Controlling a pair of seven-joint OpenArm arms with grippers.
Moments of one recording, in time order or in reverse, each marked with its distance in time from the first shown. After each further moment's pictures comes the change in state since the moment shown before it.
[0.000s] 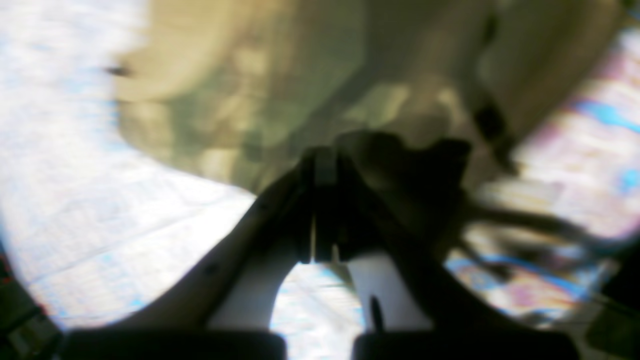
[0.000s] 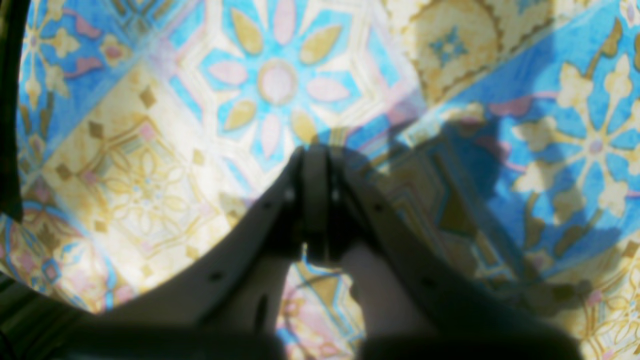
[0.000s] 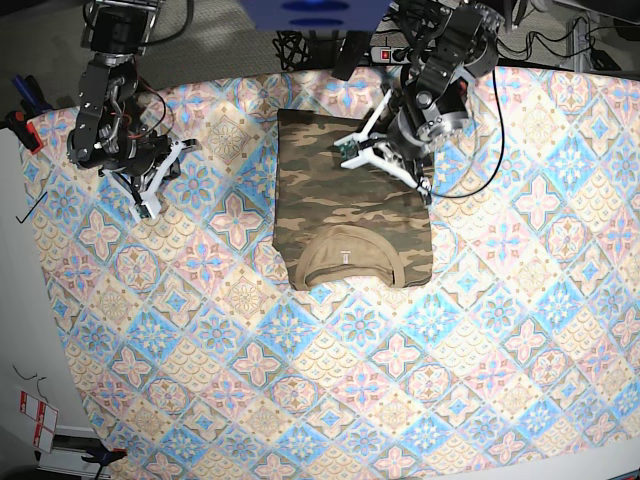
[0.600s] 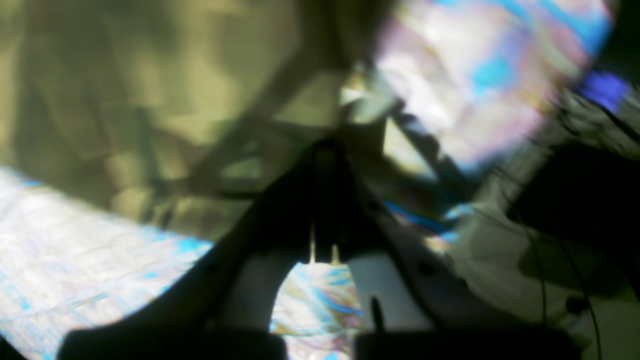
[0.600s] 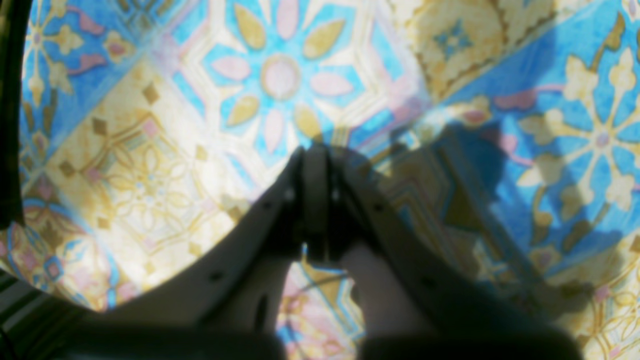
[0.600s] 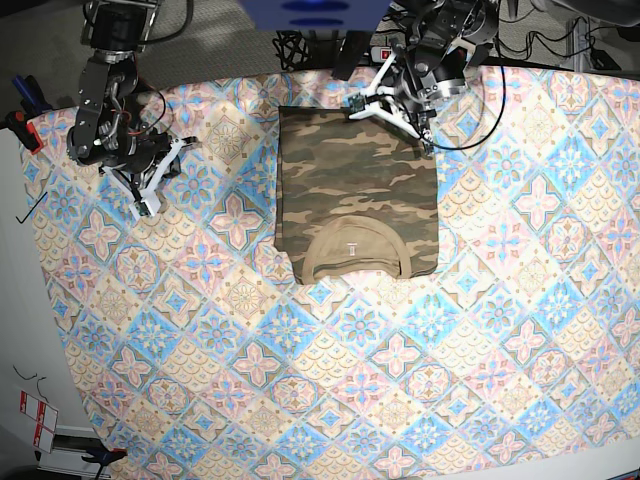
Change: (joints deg) left arm 7.1 -3.5 0.3 -6.0 0.6 0.2 -0.9; right arm -0.8 0.0 0.0 0.2 0.4 0.0 0.7
